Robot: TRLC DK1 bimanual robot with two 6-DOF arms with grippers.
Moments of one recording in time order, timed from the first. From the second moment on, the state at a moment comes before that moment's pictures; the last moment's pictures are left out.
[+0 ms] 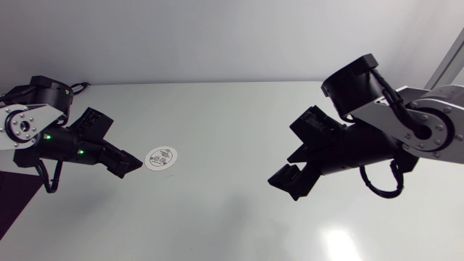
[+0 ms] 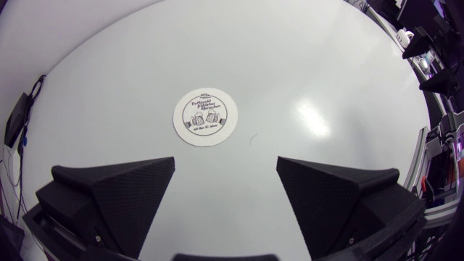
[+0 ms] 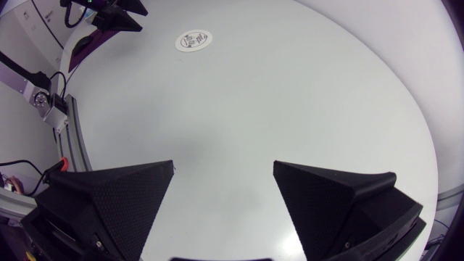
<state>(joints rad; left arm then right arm) 0.04 1.36 0.84 -0.50 0.31 0.49 0.50 1.25 0.92 -0.59 -0.25 -0.25</state>
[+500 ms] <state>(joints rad) 0.00 1.75 1.05 -0.43 0.31 0.51 0.50 1.49 1.02 -0.51 -0.26 -0.25</state>
